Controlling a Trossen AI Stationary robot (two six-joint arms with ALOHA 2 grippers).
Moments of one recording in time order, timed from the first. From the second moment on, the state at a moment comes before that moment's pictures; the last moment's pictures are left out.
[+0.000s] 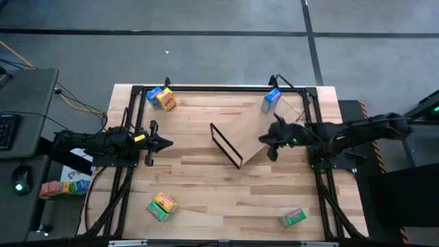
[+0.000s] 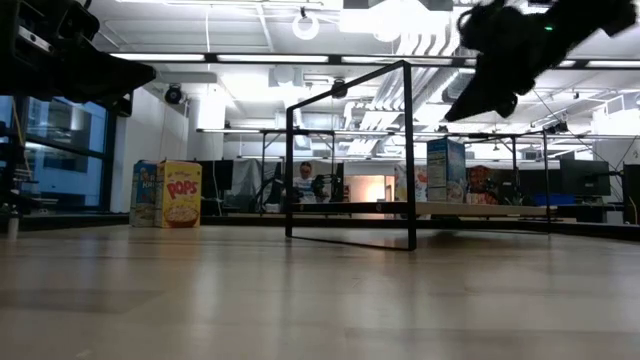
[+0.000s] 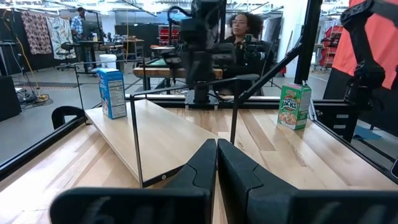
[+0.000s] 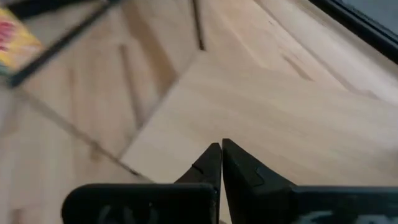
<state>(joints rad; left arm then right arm) -0.08 0.01 0.01 0.02 -0.09 0.00 0.07 0.93 0.55 -0.22 0.25 0.33</state>
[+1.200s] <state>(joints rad) -0.08 0.12 0.07 0.24 -0.41 0.00 0.11 0.82 0.41 0.51 0.15 -0.11</state>
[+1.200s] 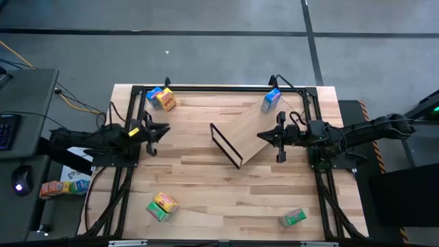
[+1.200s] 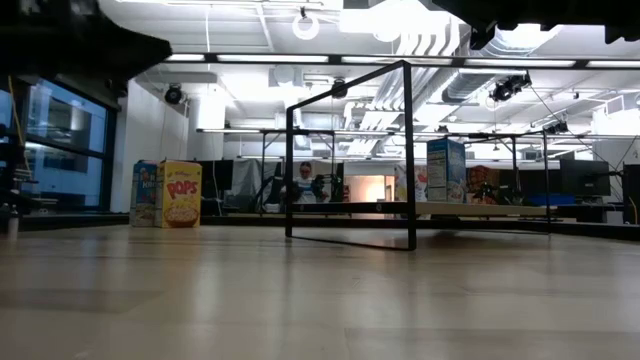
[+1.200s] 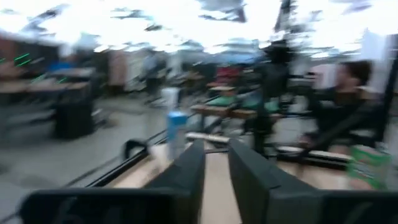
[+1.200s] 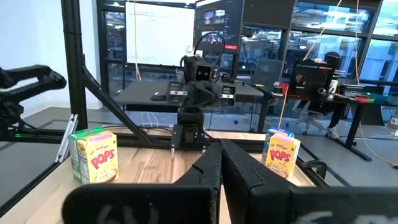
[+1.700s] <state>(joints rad) 0.29 0.84 0.73 -0.48 -0.55 -0.25 0.11 0.82 0.41 0.48 0.15 -0.11</state>
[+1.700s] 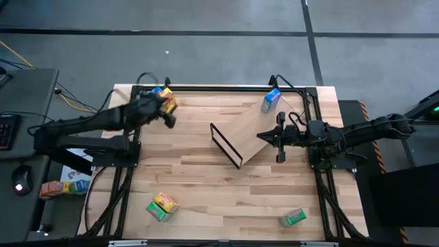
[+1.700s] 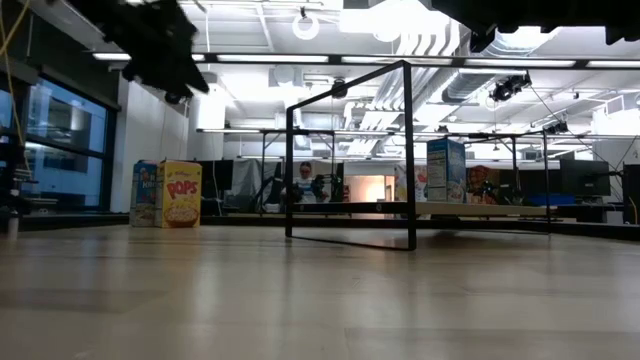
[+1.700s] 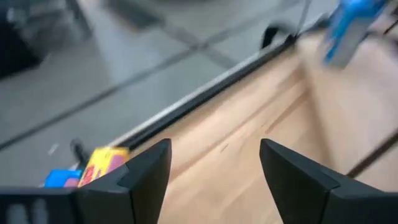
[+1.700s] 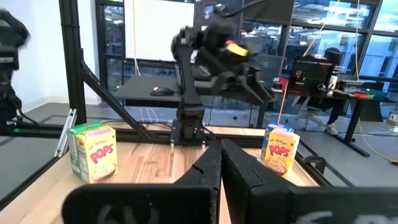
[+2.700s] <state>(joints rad) 0.84 1.43 1.02 -0.60 -0.32 -0.13 0.11 0.82 0.41 0.41 0.16 -0.10</state>
